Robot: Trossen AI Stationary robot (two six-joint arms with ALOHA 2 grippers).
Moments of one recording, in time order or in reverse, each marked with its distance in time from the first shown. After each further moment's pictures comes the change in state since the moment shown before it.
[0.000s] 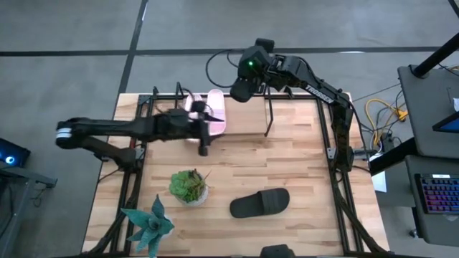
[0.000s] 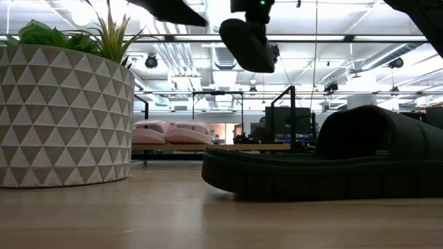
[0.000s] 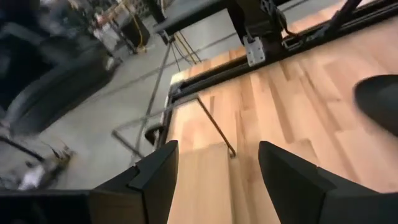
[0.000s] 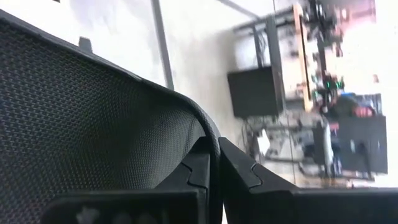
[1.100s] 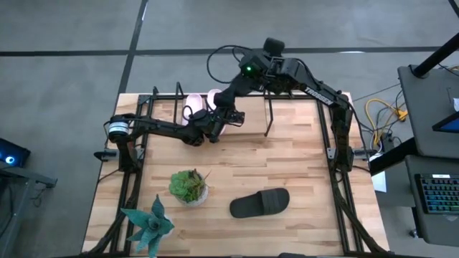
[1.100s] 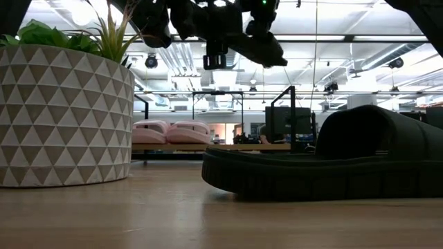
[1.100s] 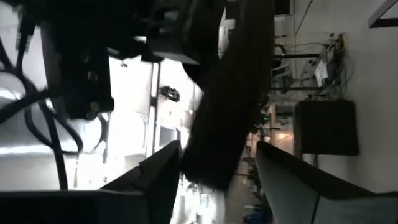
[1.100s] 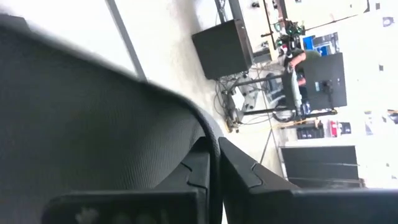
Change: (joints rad) left arm 0.060 0.600 0.148 1.210 -0.741 1.484; right arm 0.033 0.002 -0.001 -0.070 0.240 0.206
